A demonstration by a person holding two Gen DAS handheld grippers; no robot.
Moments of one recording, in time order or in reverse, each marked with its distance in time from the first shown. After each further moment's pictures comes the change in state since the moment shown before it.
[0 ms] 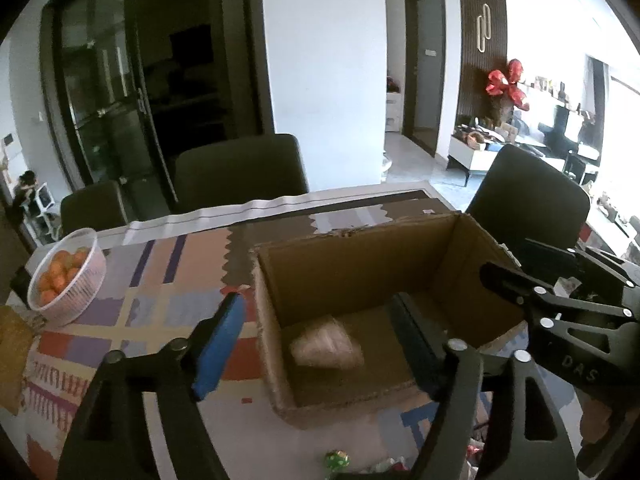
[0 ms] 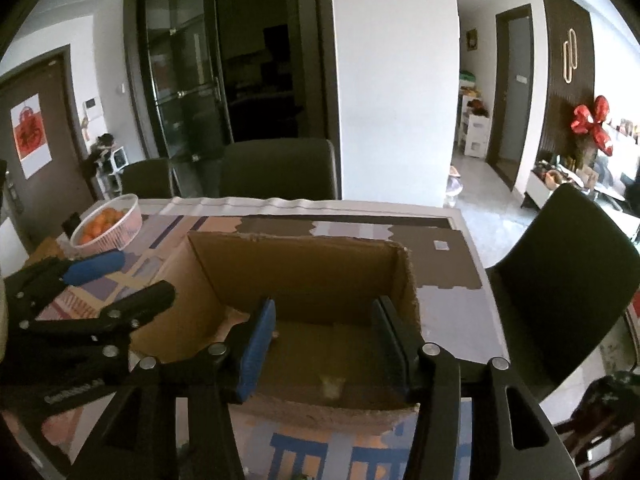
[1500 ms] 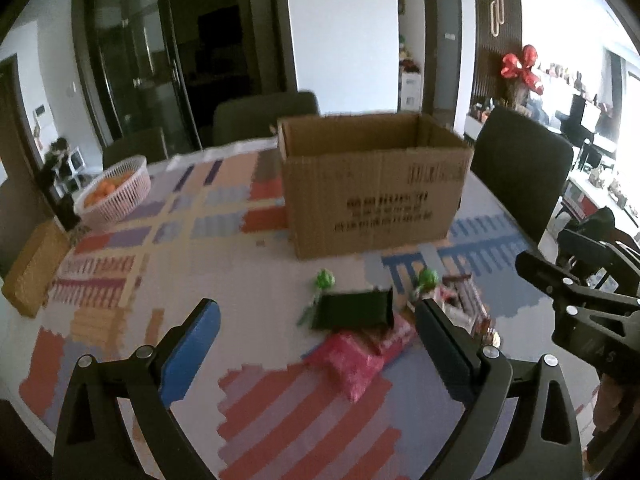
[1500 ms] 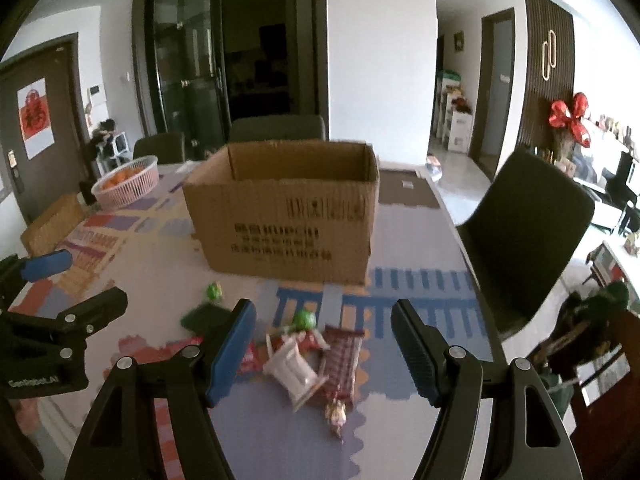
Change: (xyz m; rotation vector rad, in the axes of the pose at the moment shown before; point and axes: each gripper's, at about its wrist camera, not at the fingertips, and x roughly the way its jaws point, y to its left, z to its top) left arm -0.118 -0.032 -0.148 -0.045 0.099 0.076; right arm -0.121 0.007 -0.146 -0.006 0.023 -0.047
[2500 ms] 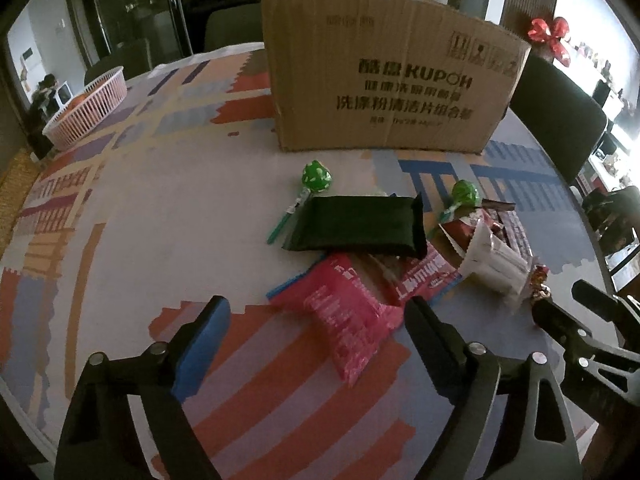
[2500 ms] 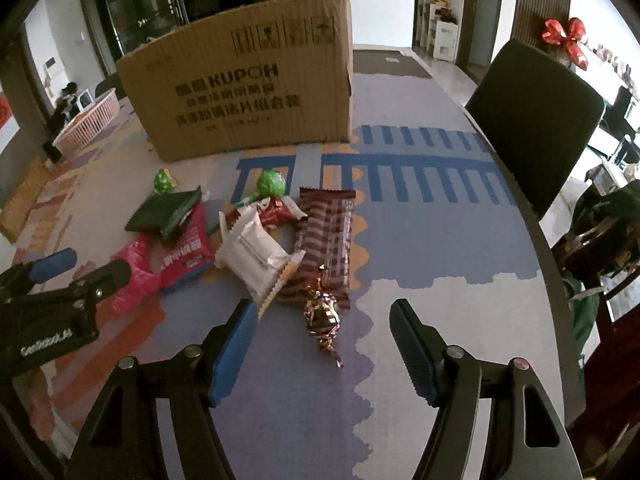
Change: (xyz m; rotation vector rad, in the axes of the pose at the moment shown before) left arm 0.101 -0.007 -0.045 -0.074 0.256 -0.017; right arm 0.070 -0.014 -0.074 0.104 0.325 -0.030
